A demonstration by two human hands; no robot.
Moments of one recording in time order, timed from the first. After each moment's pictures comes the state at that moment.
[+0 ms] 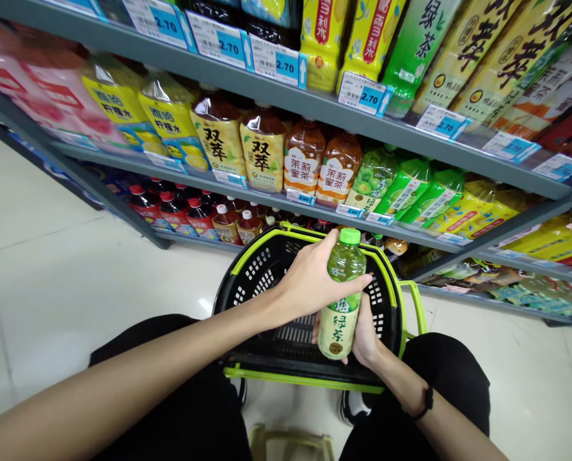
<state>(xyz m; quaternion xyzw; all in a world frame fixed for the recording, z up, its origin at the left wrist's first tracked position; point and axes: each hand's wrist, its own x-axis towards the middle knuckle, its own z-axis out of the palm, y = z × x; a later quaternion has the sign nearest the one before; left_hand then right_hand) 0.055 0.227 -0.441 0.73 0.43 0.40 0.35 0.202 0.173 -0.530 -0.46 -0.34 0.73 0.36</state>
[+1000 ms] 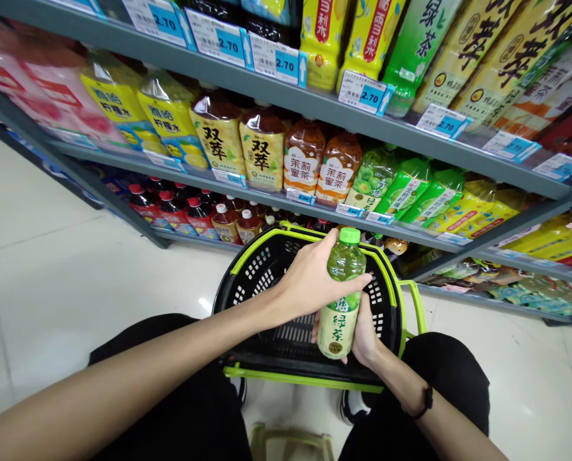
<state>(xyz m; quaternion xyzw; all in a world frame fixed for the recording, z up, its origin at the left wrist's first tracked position) 0.055 0.227 -0.441 0.73 0.44 0.39 0.35 0.202 0.171 -0.530 -0.46 -0.35 0.73 0.36</state>
